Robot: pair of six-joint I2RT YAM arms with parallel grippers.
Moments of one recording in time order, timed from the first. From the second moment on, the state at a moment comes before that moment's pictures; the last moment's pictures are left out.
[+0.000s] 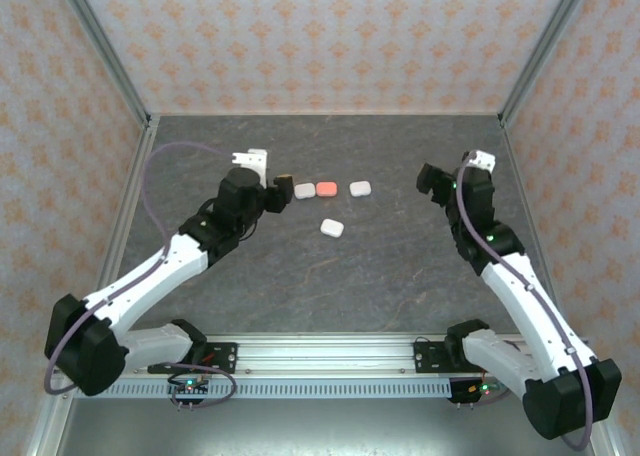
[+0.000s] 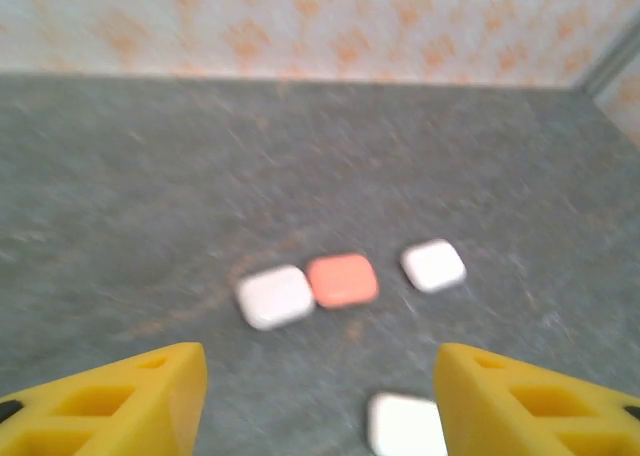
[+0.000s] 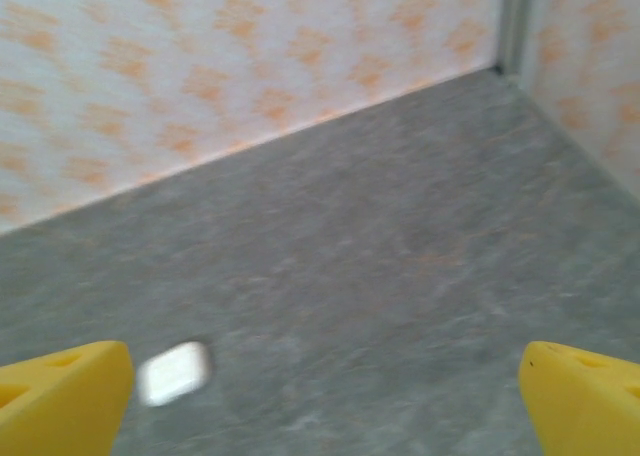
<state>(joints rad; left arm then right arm) -0.52 1.13 0.84 -0.08 -0.33 -0.28 0.26 0.92 0.75 -0.28 0.43 0.35</state>
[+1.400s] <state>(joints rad) -0.10 1.50 0.38 0.64 -0.41 -0.06 0.03 1.53 0.41 0.70 0.27 0.20</state>
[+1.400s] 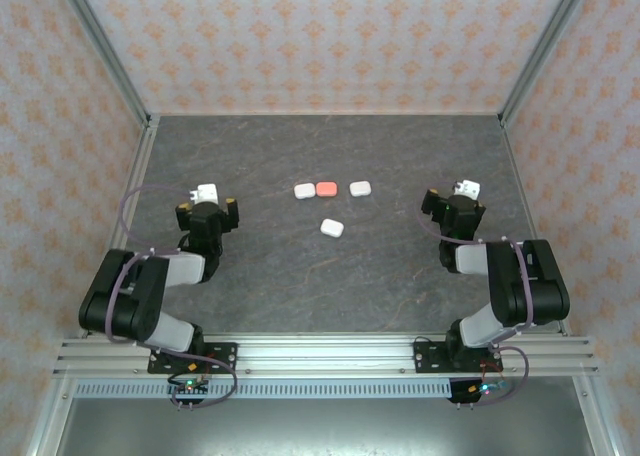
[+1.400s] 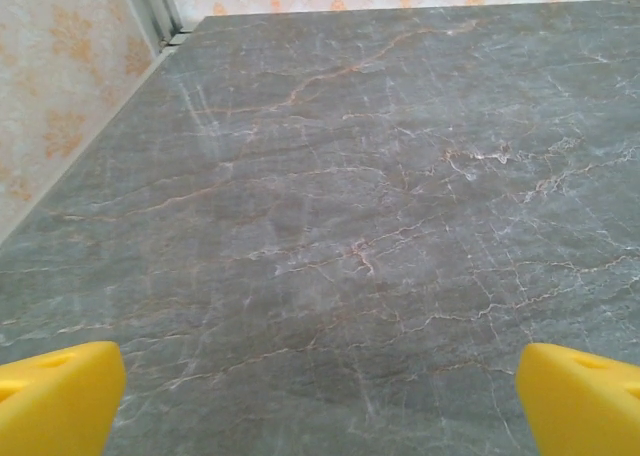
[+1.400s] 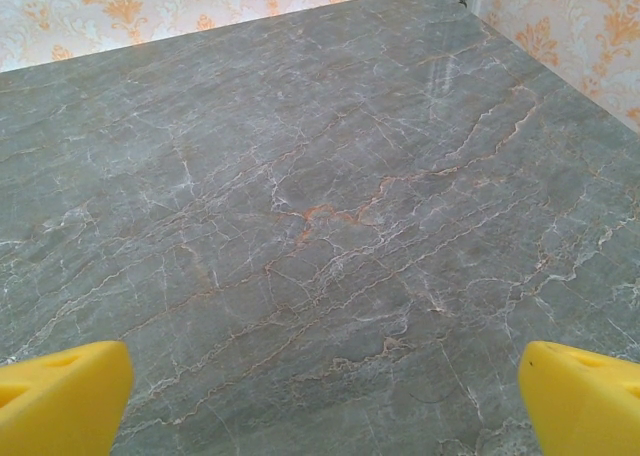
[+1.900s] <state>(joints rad) -0.07 1.51 0.39 0.65 -0.39 -0.07 0.03 1.53 0.41 0.69 0.27 0.20</state>
